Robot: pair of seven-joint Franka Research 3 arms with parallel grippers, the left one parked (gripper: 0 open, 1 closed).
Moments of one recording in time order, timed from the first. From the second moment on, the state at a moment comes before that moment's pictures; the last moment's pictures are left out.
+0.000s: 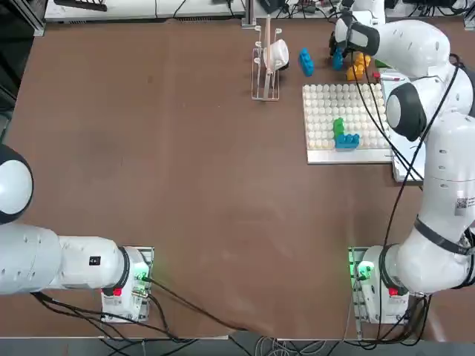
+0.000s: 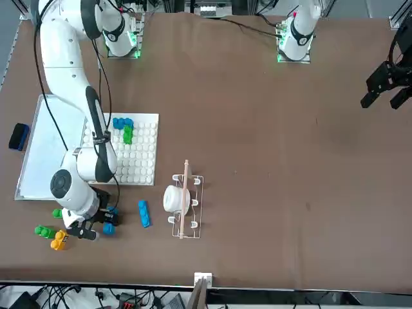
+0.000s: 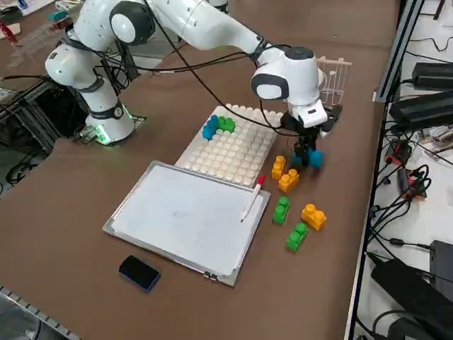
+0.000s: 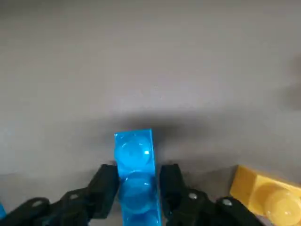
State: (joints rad) arm 0.19 0.93 -0.14 -1.28 0.12 2.39 0.19
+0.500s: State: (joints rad) arm 0.19 0.93 -0.14 -1.27 0.12 2.39 0.19
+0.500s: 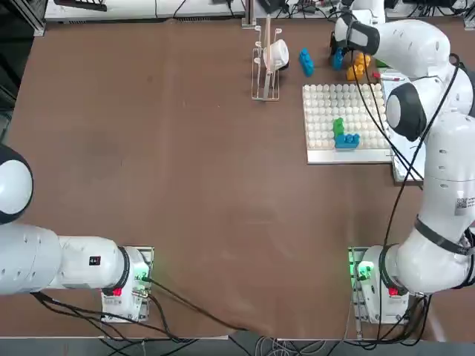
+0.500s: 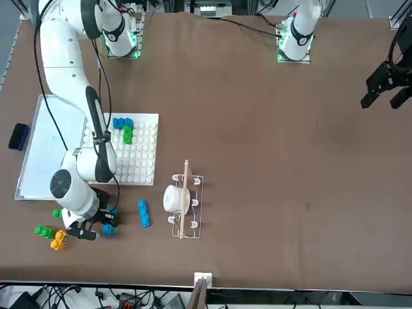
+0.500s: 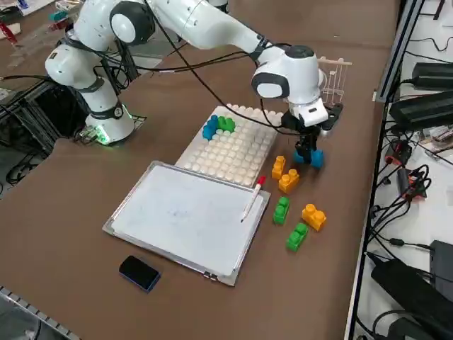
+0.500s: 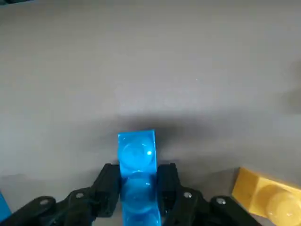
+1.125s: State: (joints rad) arm 0.19 0.84 -0.14 -1.27 0.12 2.29 0.29
